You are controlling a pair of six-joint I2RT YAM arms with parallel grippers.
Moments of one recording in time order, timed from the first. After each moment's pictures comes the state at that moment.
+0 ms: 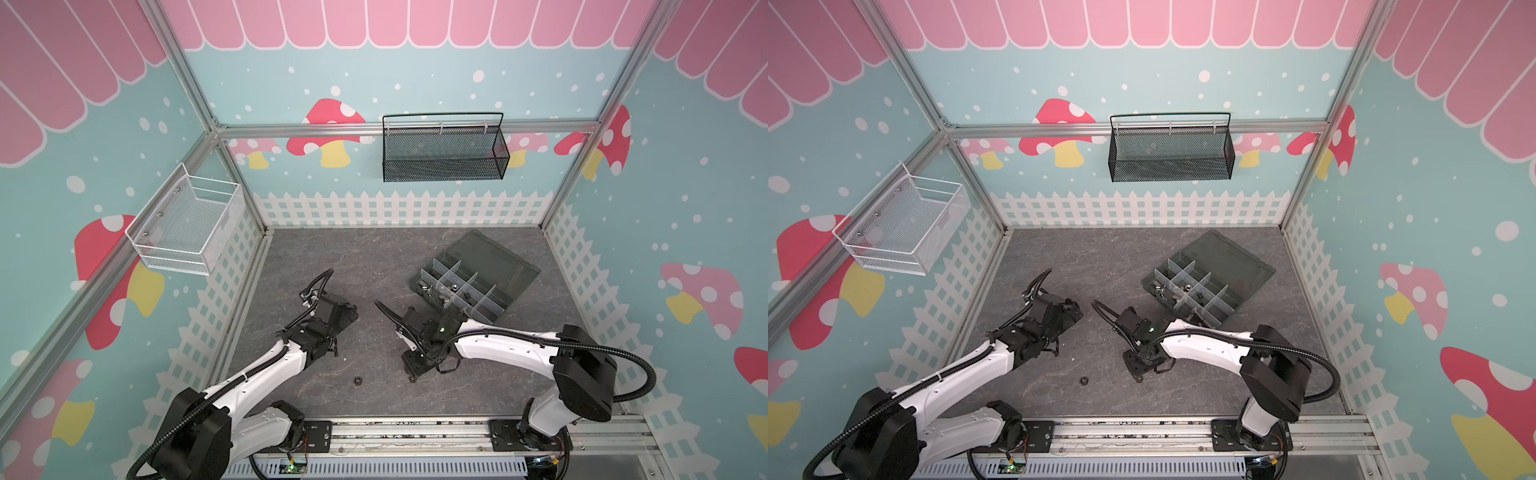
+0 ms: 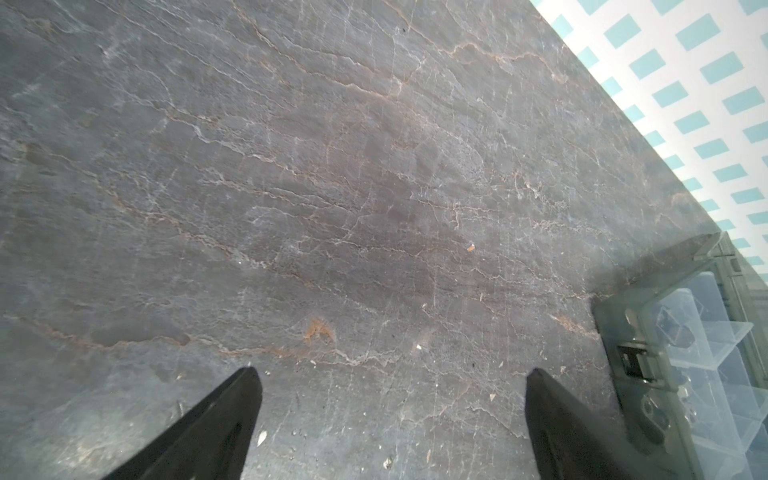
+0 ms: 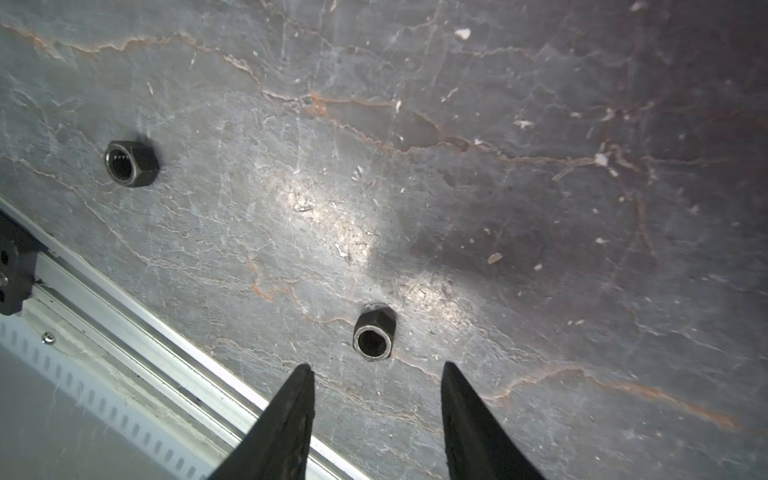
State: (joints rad) left arm -0.46 1.13 0.59 -0.29 -0.34 -1.02; right arm 1.04 1.62 1.06 -0.75 -0.10 0.46
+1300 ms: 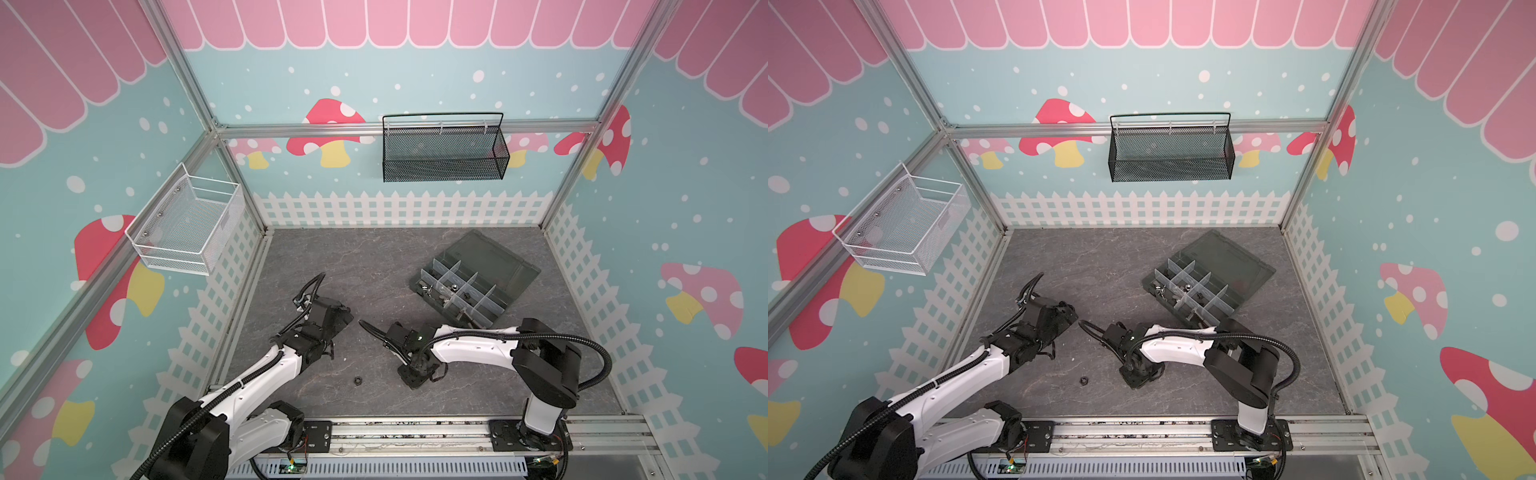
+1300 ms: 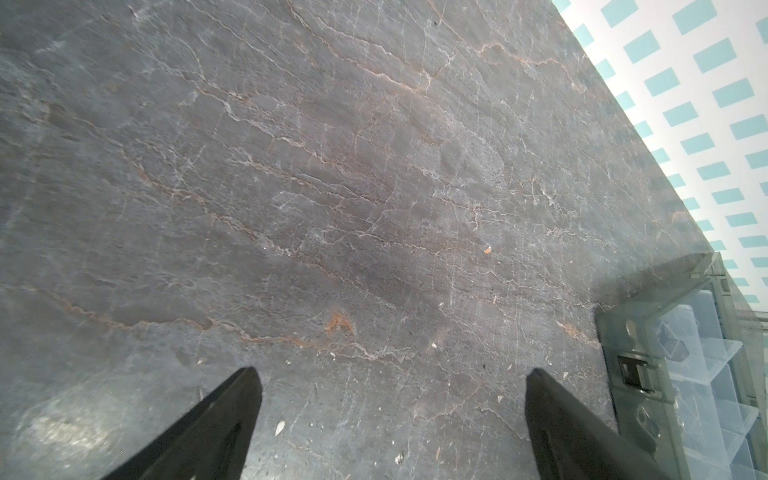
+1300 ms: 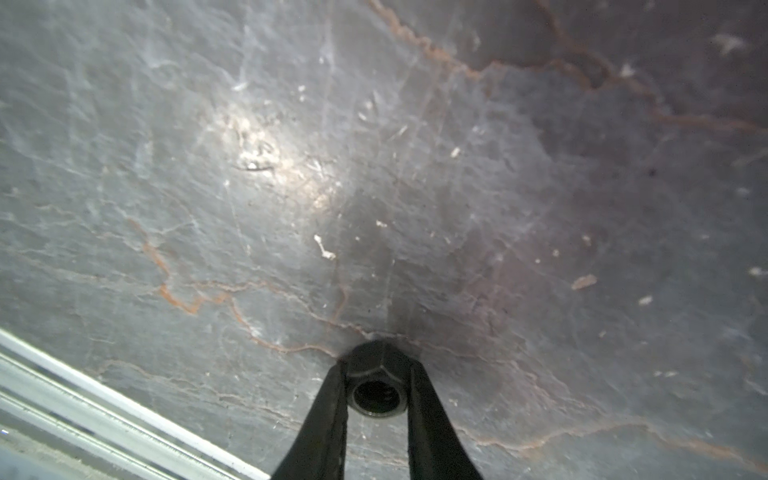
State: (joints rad) left arm -0.41 1.09 0.54 -0.28 -0.29 -1.06; right arm 1.09 1.79 1.10 -0.80 -0.05 0.38
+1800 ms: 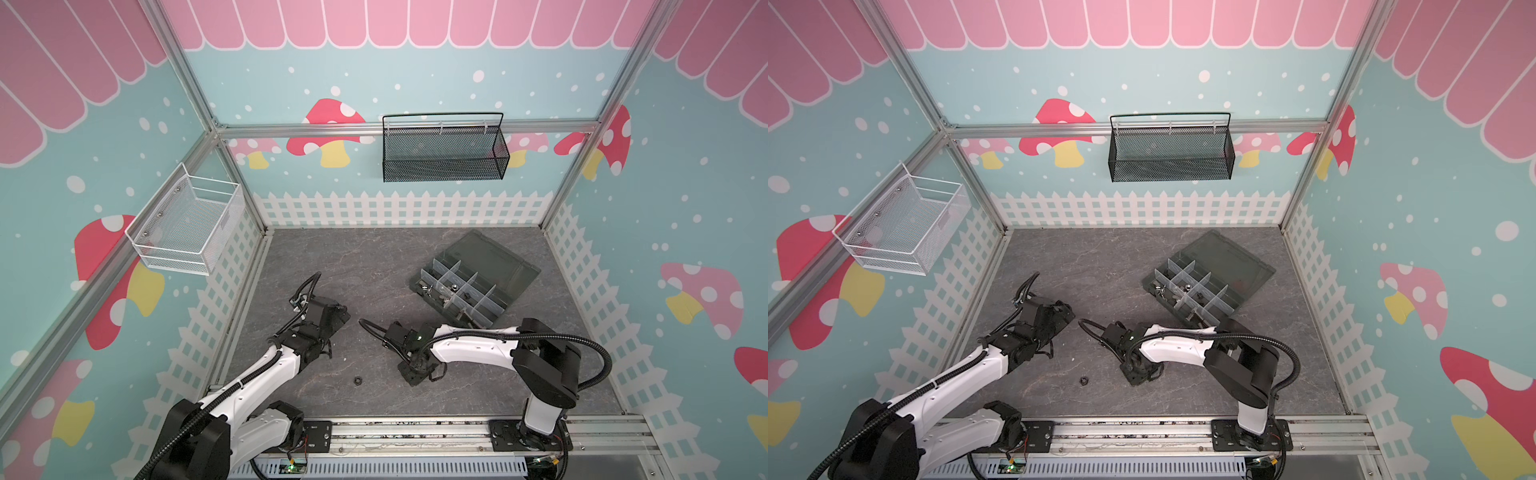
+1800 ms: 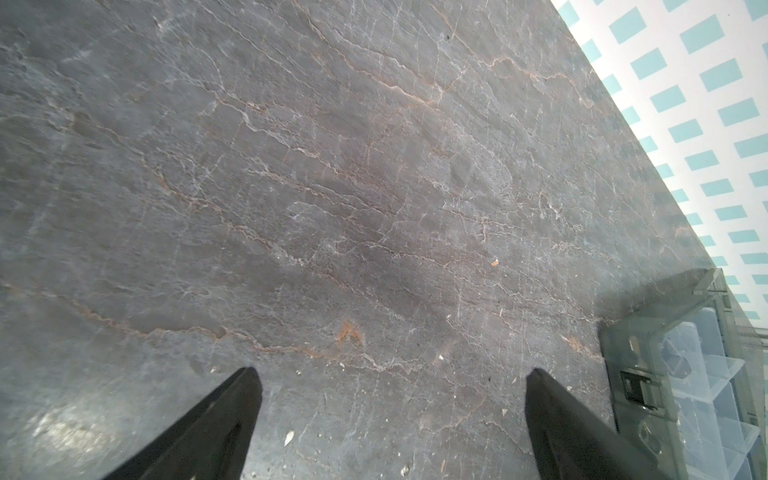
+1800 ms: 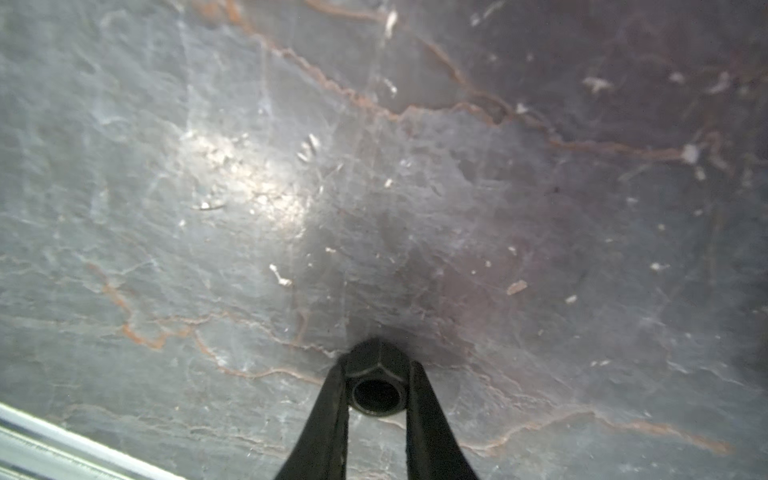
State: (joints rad) left arm -0.39 1.09 0.53 -0.28 -0.29 -1.06; right arm 1.09 1.78 1.11 -0.81 0.06 0.44
